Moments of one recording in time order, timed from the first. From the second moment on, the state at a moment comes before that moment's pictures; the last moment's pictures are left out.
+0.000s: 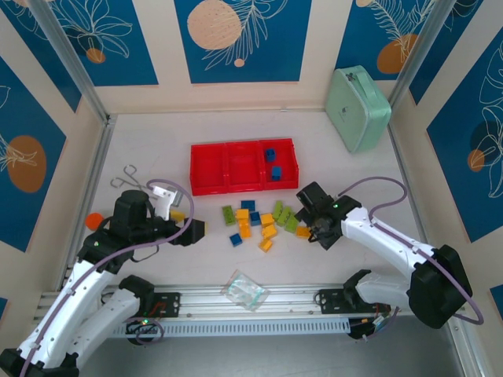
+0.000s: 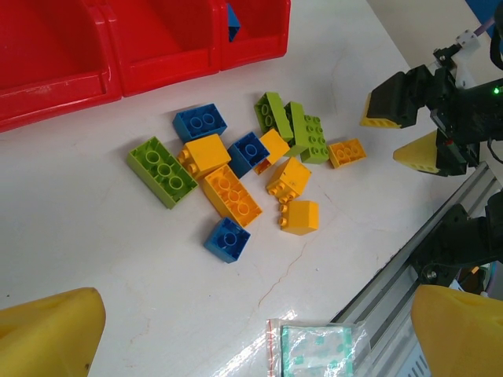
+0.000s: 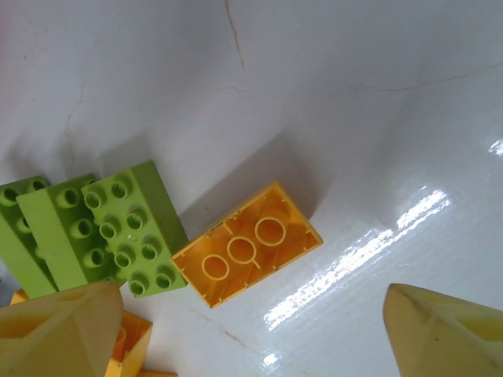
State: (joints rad) left arm -0.42 0.64 0.74 -0.76 0.46 -0.28; right arm 0.59 1.17 0.74 -0.88 0.16 1.43
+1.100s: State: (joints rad) left arm -0.43 0.64 0.74 -0.76 0.48 -0.27; right arm 0.68 1.54 0.80 -0.86 0.24 1.86
